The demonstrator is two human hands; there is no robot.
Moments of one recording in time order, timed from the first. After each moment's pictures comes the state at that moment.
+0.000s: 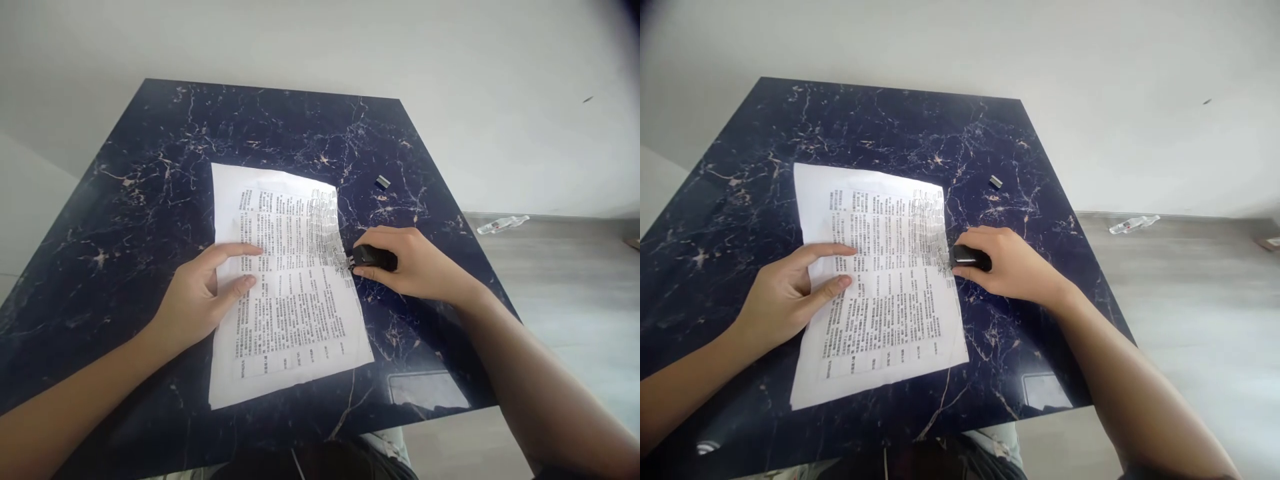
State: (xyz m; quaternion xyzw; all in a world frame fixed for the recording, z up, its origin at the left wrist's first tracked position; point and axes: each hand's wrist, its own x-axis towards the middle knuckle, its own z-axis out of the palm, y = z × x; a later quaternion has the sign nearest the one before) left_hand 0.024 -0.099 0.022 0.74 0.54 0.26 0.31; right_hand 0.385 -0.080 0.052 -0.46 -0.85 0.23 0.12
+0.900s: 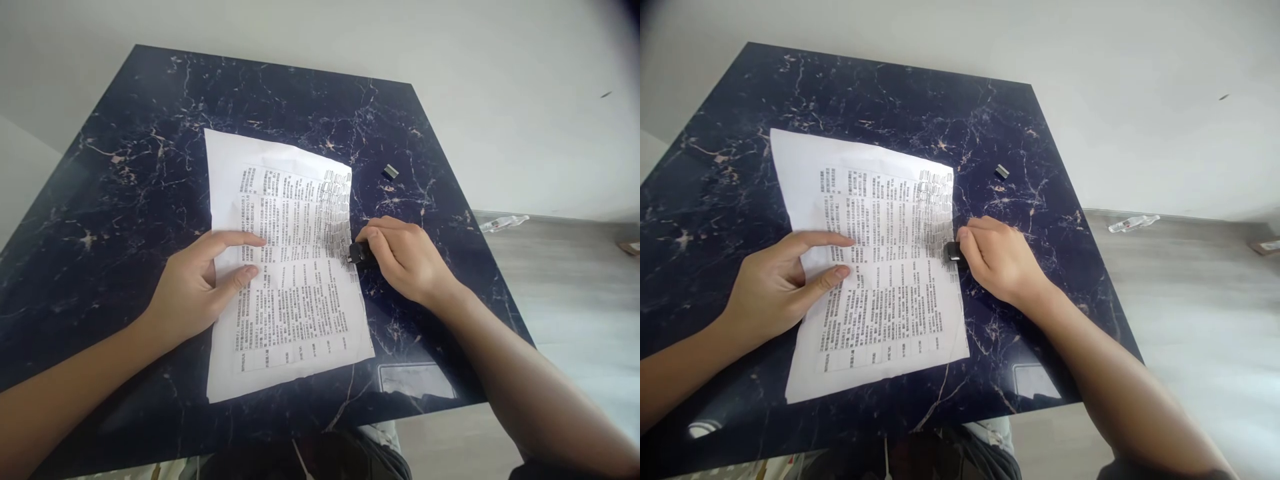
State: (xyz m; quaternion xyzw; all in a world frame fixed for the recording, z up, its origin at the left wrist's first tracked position) left_hand 0.027 -0.102 0.016 0.77 0.52 0.30 0.24; right_hand 0.359 -0.090 0.038 -0.54 -0.80 0.18 0.19
